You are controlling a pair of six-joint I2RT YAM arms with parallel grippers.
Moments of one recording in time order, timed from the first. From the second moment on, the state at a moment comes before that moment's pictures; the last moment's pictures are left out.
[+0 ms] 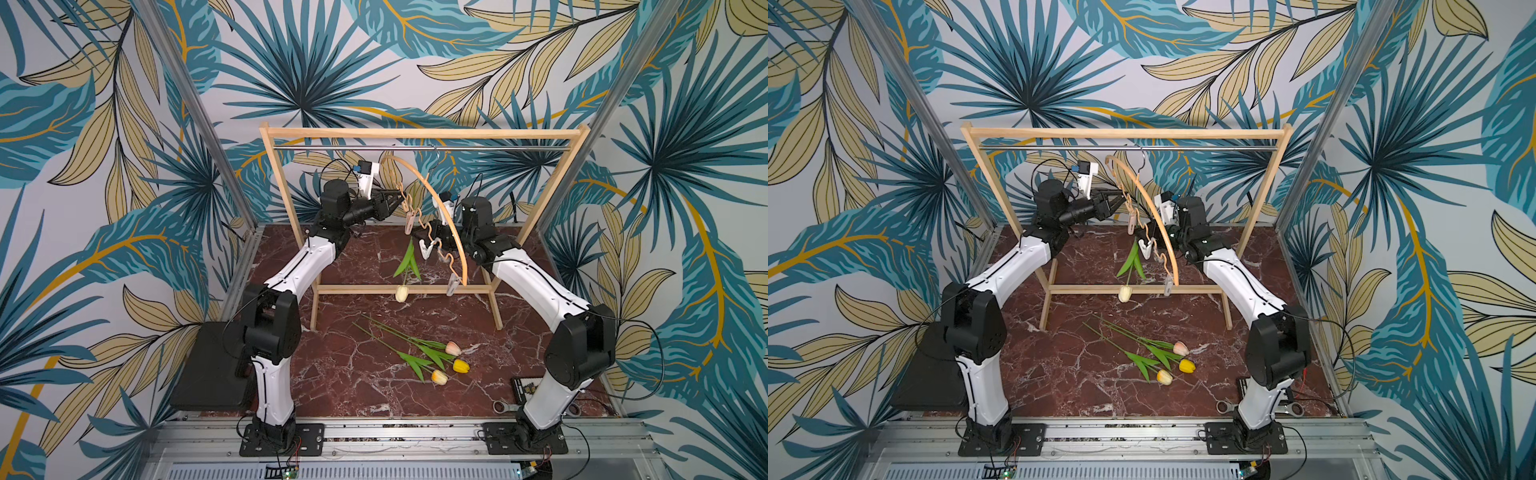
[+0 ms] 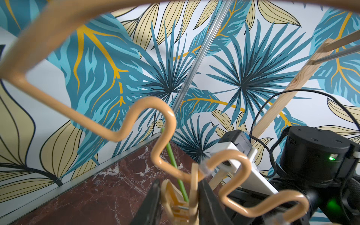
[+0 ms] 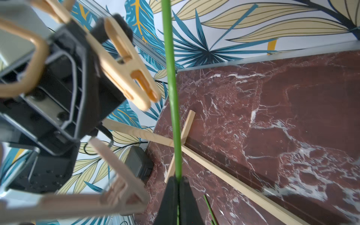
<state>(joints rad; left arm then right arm) -0.32 1.97 1.74 0.32 0.74 -0.54 0.35 1.77 1.58 -0.19 -0.58 0.62</state>
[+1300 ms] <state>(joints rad) -0.33 1.97 1.57 0.65 0.65 -0.68 0.36 1.84 1.58 0.09 -0.64 0.86</state>
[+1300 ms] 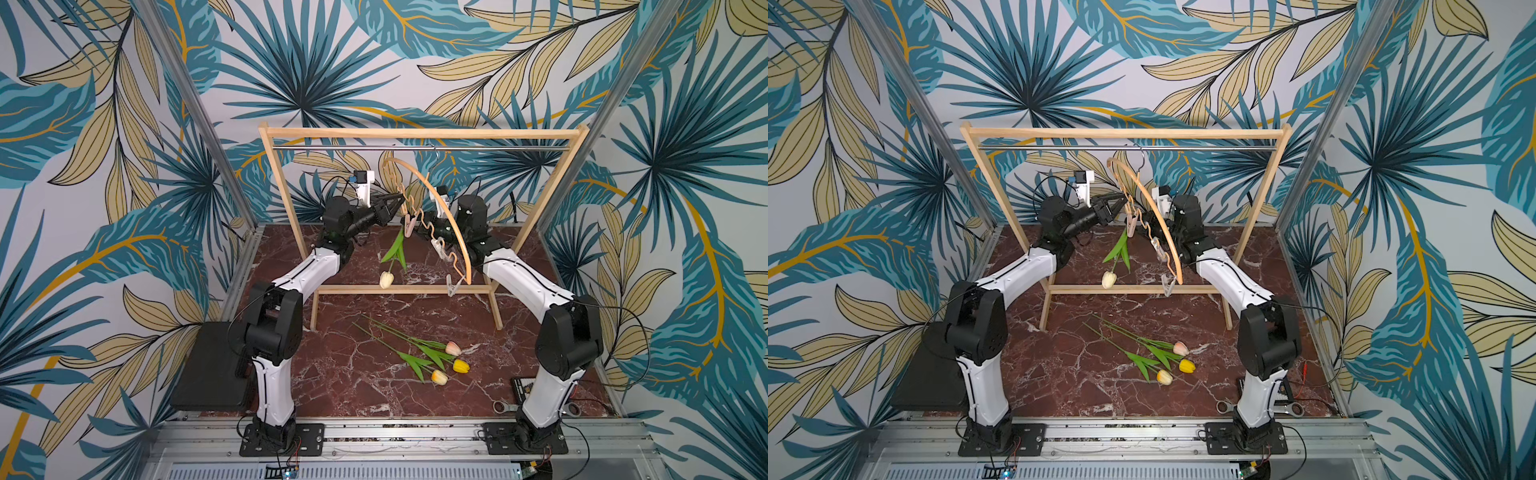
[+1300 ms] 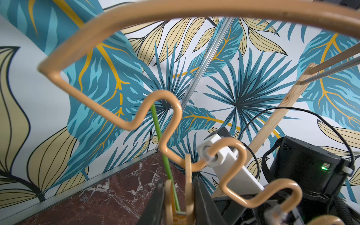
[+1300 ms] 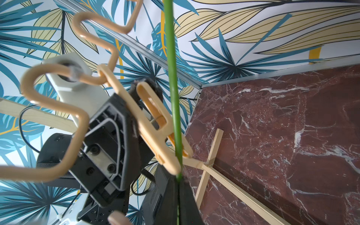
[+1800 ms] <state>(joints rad) -0.33 1.97 1.55 0.68 0.62 -0.70 0.36 1.84 1.58 0.11 -0.66 0.85</state>
